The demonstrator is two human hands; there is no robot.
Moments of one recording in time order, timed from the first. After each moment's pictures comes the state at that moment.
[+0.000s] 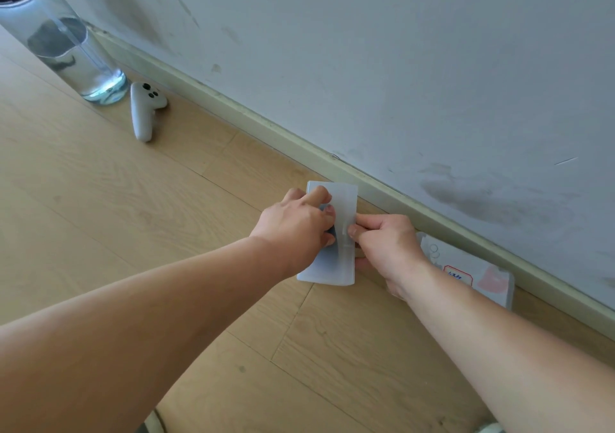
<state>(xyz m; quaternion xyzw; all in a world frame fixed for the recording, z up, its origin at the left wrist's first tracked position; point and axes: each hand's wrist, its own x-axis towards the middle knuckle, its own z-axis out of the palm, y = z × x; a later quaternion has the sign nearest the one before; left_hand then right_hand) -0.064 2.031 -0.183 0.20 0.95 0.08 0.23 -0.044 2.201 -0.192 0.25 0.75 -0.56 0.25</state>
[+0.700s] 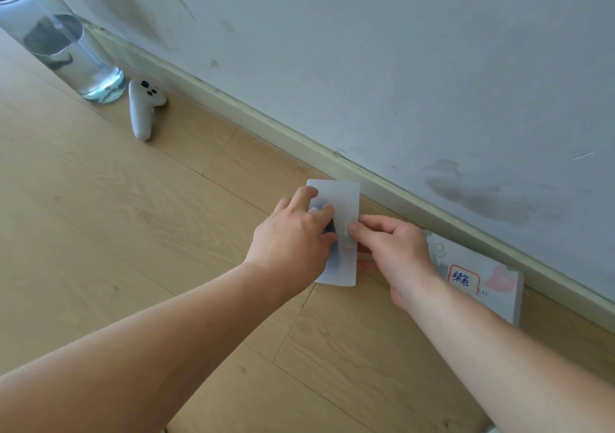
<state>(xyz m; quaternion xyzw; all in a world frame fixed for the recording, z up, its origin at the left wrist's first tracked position) -0.038 2.034 -0.189 0.10 0.97 0.16 0.14 -0.031 2.200 -0.192 0.30 0.71 -0.61 0.18</state>
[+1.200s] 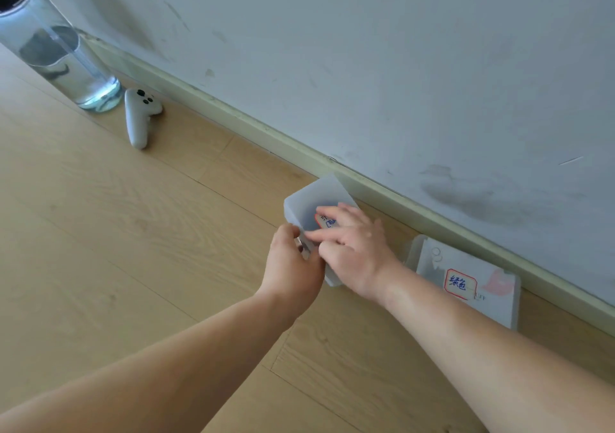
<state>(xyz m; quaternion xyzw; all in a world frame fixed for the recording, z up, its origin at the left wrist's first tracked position) -0.011 2.052 -0.216 -0.24 0.76 0.56 0.20 -0.039 2.174 -0.182 -0.01 0.88 -0.38 0.28</state>
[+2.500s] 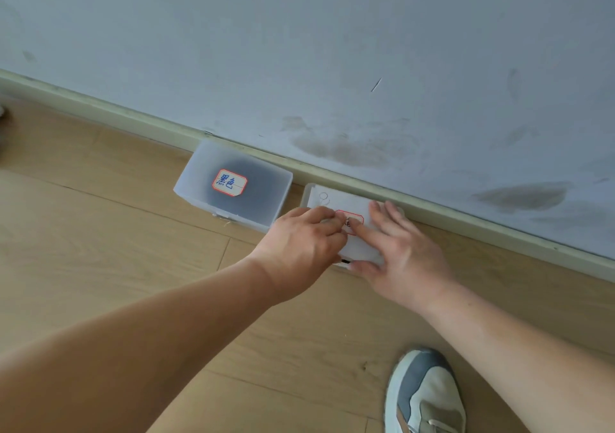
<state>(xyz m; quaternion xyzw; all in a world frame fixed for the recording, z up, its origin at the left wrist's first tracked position) -0.011 2.184 -0.249 0.49 0.85 0.16 -0.03 0.059 2.379 -0.206 0.01 0.98 -0.13 0.14</state>
